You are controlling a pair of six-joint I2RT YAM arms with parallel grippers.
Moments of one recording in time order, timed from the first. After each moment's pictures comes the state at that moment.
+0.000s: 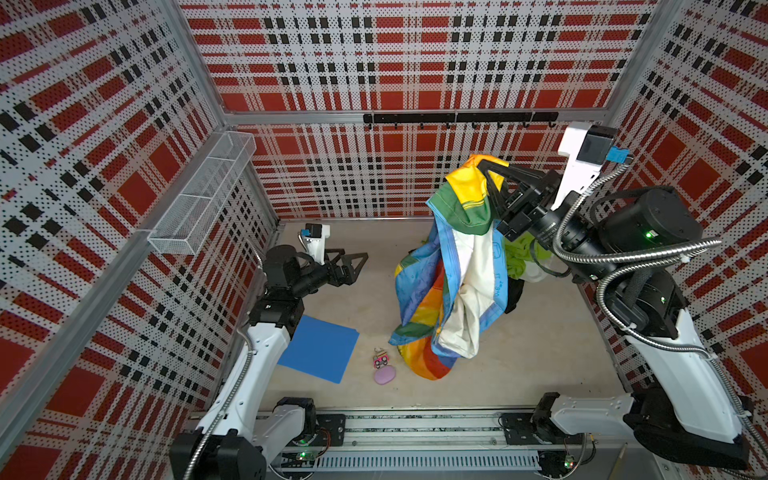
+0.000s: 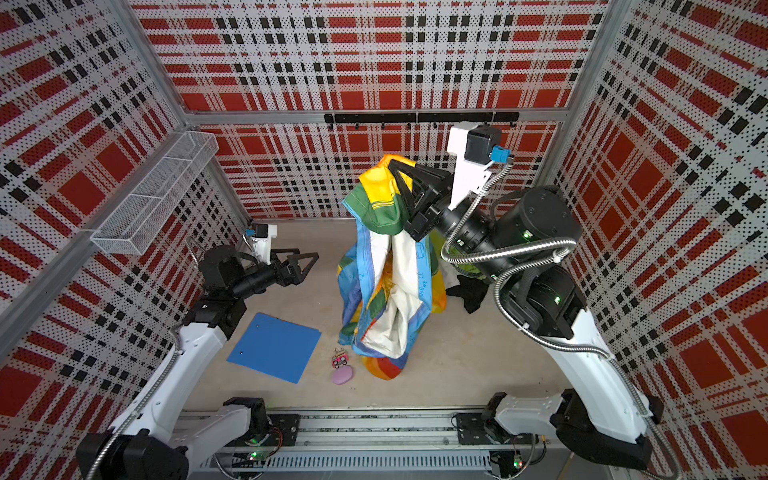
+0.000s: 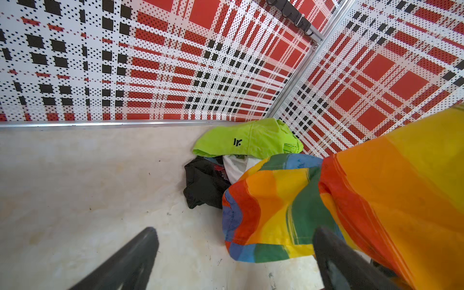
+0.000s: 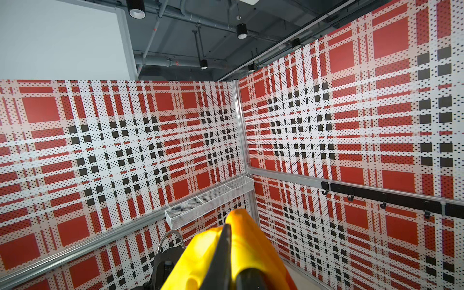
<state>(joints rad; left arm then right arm) -0.06 1.05 0.89 -0.07 0.67 -0.29 0.86 1.24 1.93 -0.32 0.00 0.17</state>
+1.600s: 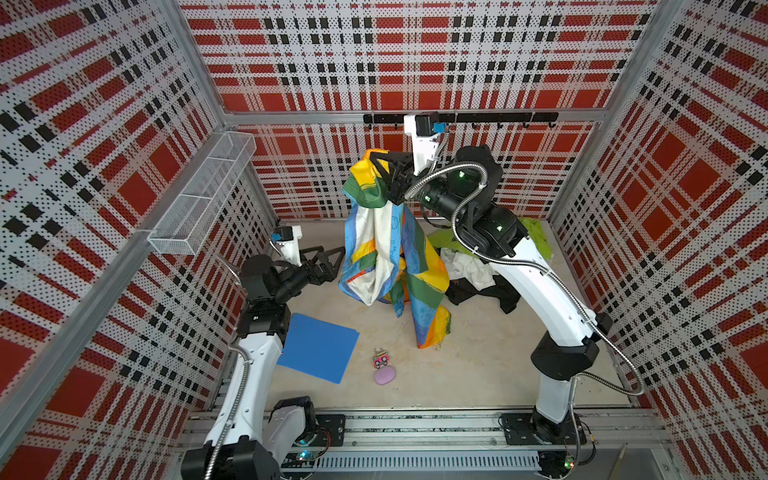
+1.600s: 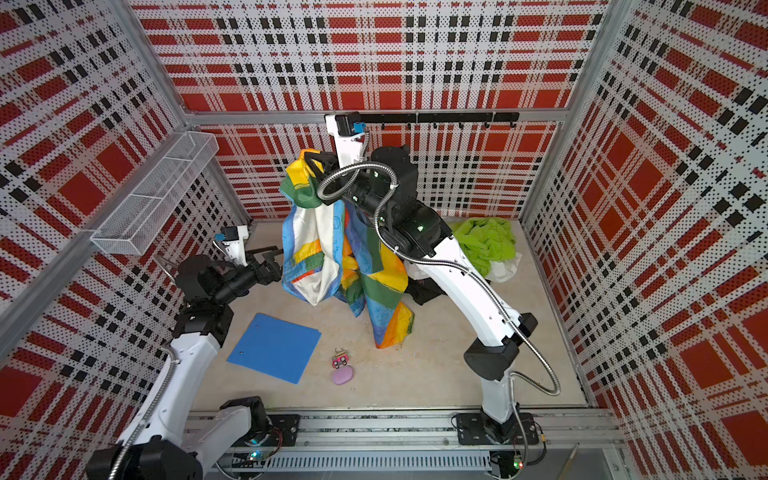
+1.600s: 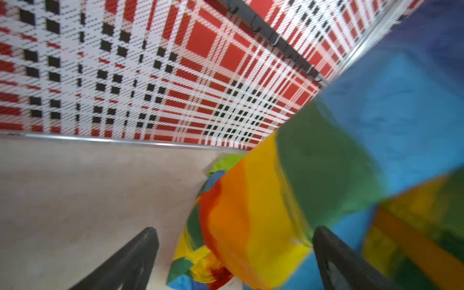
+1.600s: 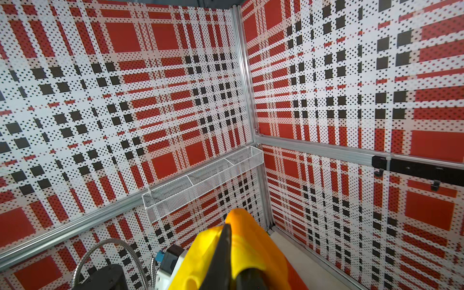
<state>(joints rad) 0.13 0.97 0.79 0.14 0.78 -0.43 0.84 1.91 2.43 -0.31 -0.12 0.22</state>
